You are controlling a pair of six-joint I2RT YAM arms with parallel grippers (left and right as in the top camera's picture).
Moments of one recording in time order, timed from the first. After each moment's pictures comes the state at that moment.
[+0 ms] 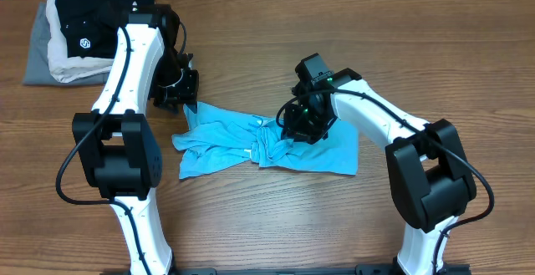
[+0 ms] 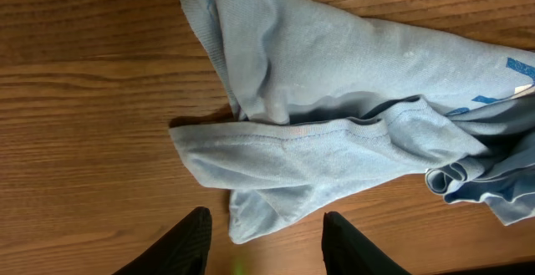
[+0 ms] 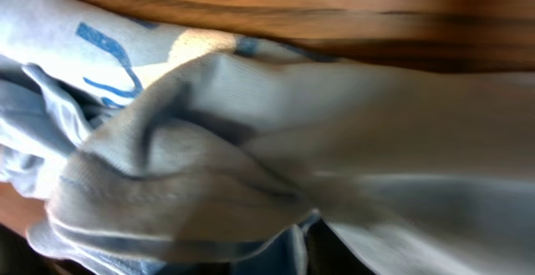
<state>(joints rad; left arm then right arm) -0.04 2.19 1.97 -1.56 0.12 -0.02 0.45 2.01 1.39 -0.83 -0.45 0.52</state>
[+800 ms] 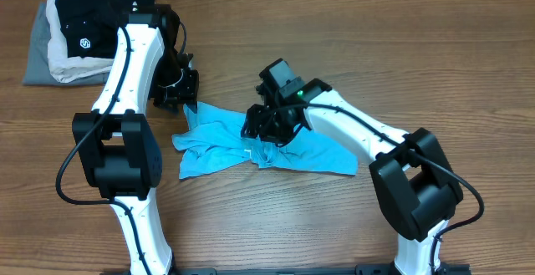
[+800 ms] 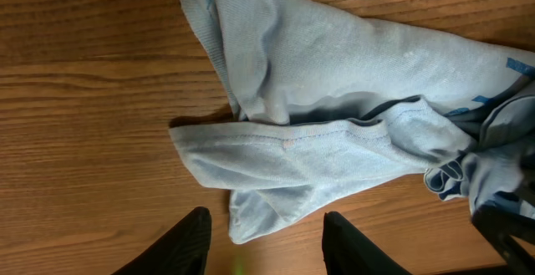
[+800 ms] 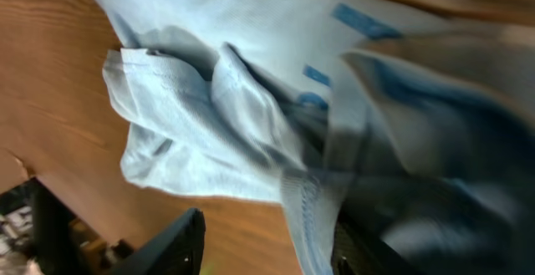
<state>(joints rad) -0.04 2.19 1.97 -1.55 0.12 -0.02 0.61 2.01 1.44 -0.67 -0.50 0.66</state>
